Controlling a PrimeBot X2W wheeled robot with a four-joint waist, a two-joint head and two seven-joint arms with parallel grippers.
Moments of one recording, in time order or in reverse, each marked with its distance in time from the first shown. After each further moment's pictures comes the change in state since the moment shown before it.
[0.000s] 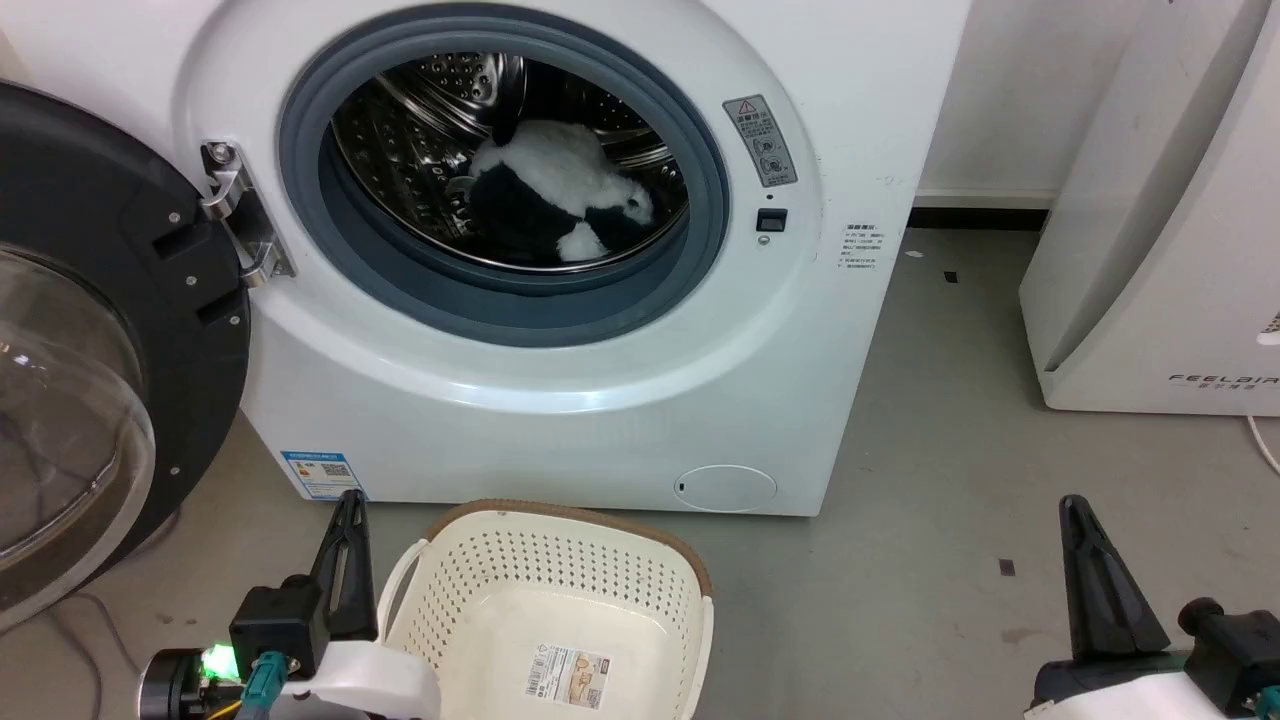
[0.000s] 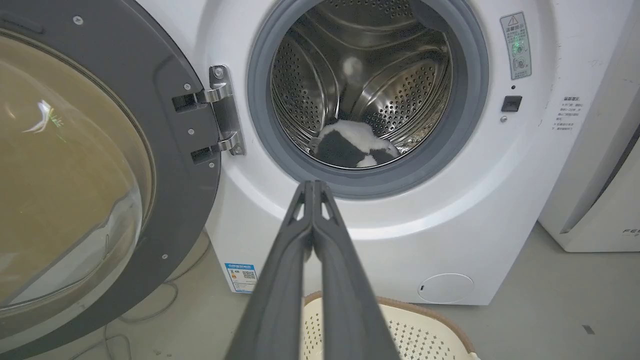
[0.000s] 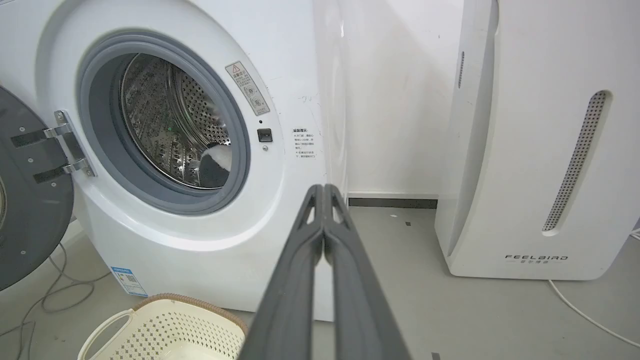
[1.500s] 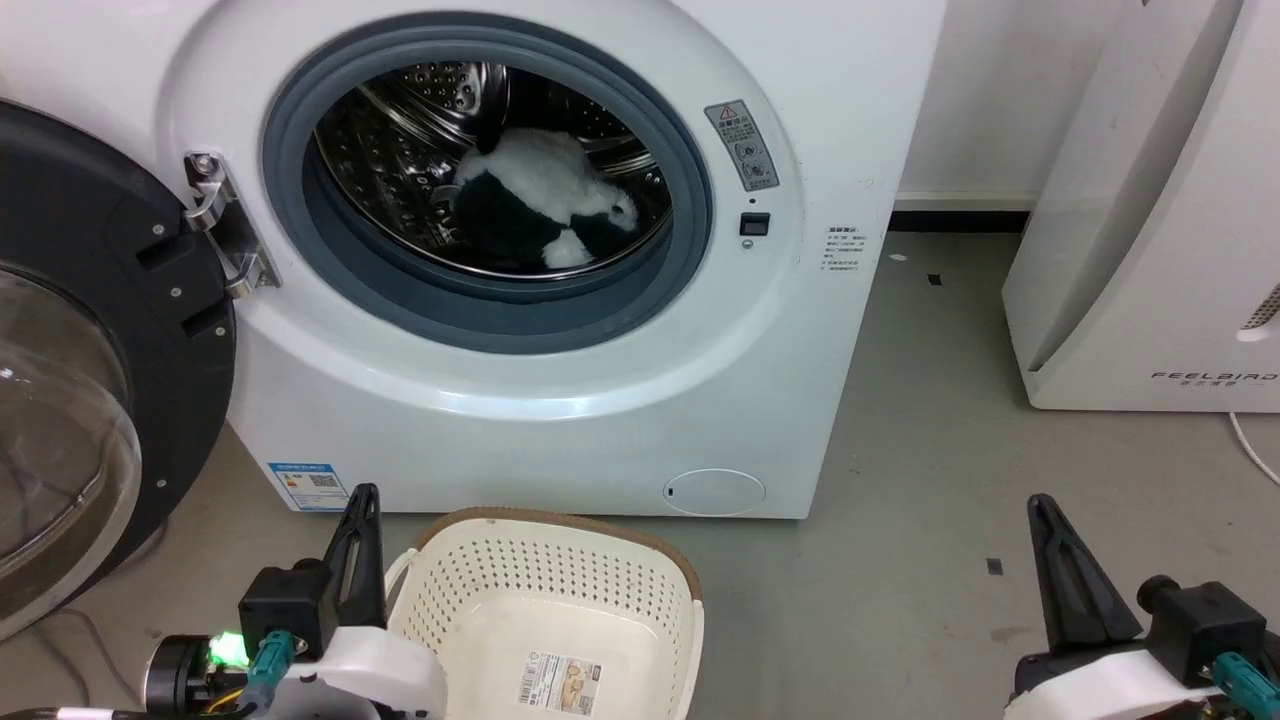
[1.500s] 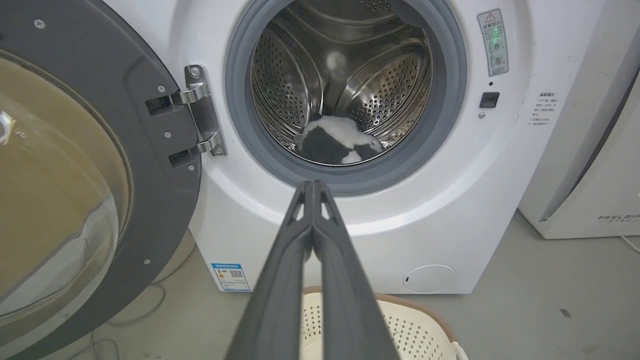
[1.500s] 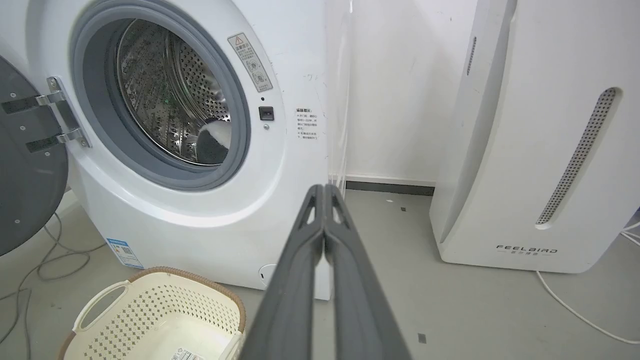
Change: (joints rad) left arm 0.000 -0.012 0.003 -0.049 0.017 -0.030 0.089; right arm -0.022 0.000 0.023 0.006 -0.053 0.000 0.090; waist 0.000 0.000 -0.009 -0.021
